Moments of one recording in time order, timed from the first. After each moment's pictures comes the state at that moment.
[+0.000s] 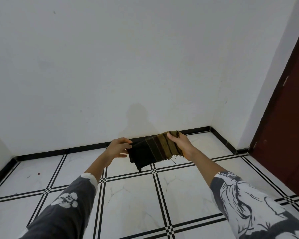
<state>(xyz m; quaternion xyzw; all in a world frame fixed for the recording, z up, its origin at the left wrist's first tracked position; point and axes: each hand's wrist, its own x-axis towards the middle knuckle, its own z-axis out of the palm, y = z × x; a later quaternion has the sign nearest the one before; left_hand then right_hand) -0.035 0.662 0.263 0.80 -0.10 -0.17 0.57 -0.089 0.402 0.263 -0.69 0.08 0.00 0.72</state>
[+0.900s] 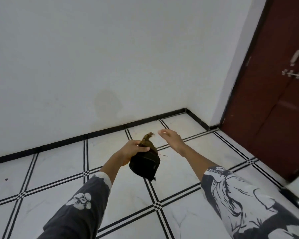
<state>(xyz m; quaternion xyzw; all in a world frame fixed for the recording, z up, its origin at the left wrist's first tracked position) -0.068 0.590 0.222 0.77 -0.14 -0.33 0.53 -0.130 0.405 0.228 -0.84 0.15 -0.03 0.52</state>
